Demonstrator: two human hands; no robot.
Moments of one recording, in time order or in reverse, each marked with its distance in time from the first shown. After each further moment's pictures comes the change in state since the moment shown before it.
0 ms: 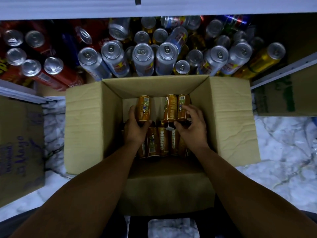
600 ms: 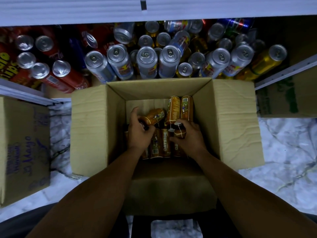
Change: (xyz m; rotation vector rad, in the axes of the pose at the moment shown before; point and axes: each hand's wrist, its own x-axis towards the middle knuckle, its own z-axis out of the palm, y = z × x) left_hand -0.023 0.006 -0.007 -0.159 0.016 0.086; right_hand -0.017 0.007 0.010 -0.179 -0.263 0.190
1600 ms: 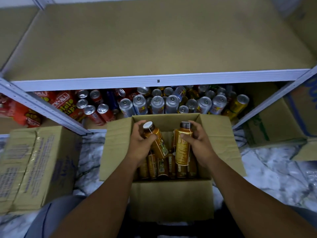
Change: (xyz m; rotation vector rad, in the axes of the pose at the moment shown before) left_hand -0.081 0.119 -0.084 -0.456 -0.094 0.122; right_hand -0.066 -0.101 -0.085 0.743 0.007 -0.095
